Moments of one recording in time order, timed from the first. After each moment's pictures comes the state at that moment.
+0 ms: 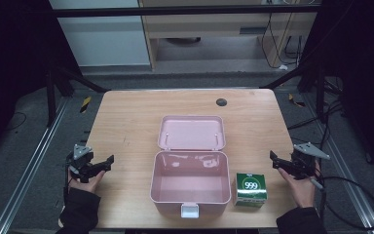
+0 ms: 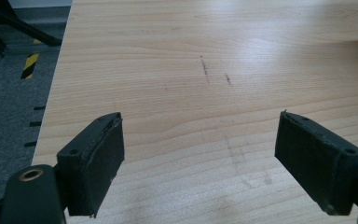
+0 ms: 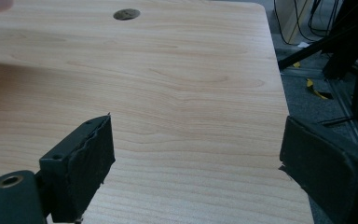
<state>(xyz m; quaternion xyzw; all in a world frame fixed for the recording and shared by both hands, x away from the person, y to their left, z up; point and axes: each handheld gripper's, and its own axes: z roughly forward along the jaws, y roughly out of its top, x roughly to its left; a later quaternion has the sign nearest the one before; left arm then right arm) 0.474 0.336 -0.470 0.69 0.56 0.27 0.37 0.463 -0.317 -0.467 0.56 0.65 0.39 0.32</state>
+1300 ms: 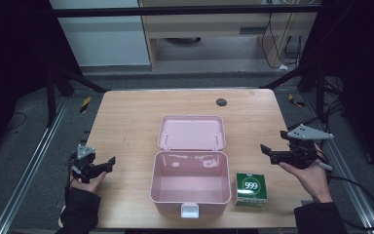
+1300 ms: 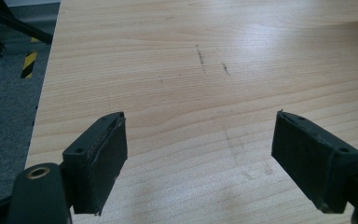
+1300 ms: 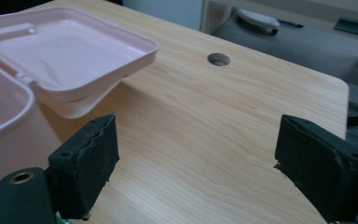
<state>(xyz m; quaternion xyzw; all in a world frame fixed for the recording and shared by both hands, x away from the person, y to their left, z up) 0.475 0.331 -0.472 0.71 0.55 0.27 0.35 0.459 -0.284 -0.375 0.41 0.76 0.43 0.26</state>
